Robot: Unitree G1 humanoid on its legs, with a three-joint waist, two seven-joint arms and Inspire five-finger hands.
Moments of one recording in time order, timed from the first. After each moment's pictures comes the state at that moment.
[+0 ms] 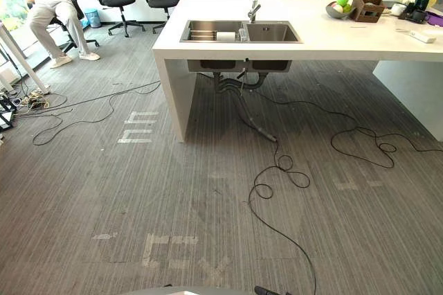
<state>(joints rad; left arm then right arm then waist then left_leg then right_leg) 0.20 0.10 0.27 1.07 -0.44 0.26 -0.11 0.19 -0.11 -0.25 1.07 0.06 0.09 0.06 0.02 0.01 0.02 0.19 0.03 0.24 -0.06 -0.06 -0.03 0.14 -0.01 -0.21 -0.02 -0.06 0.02</state>
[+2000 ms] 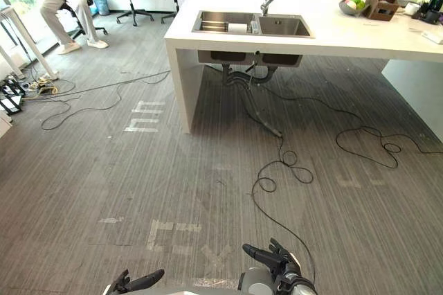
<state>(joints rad) 0.19 0.07 0.22 1.06 -0.23 -0.11 0.09 0.10 -0.10 -0.14 1.05 0.39 -0.07 0.22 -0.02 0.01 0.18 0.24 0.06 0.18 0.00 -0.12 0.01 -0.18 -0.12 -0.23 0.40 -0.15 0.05</state>
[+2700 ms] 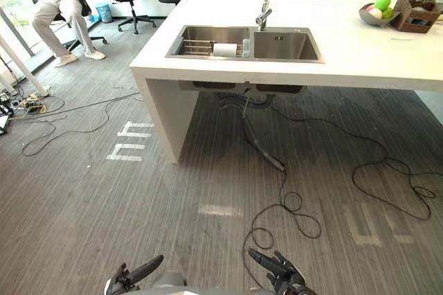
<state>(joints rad) 0.16 -0.01 0.40 0.99 -0.10 -0.17 0.15 0.06 -0.10 -0.16 1.10 0.44 0.01 0.23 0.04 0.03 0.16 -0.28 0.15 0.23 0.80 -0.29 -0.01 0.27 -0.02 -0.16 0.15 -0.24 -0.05</state>
